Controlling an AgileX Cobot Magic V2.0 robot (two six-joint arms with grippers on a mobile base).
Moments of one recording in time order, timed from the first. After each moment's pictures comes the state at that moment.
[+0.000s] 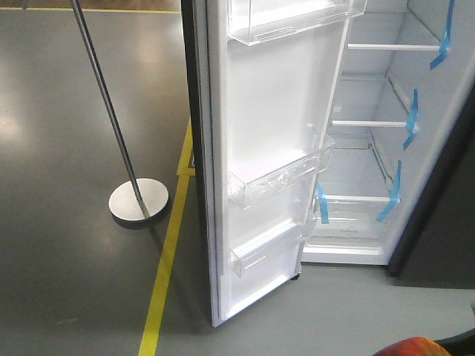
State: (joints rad) left arm -0.02 -0.01 0.02 0.00 0.06 -0.01; right arm 0.54 0.59 -0.61 0.44 0.93 -0.12
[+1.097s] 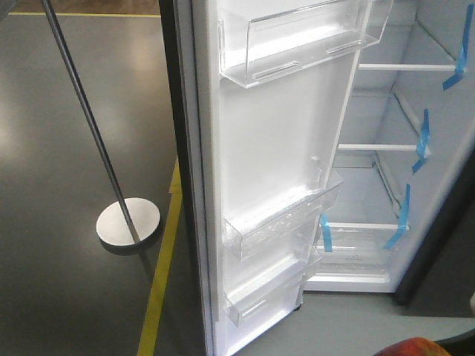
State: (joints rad) left arm -0.02 -0.01 0.02 0.00 0.06 -0.01; right arm 0.54 0.59 -0.61 0.44 0.93 -0.12
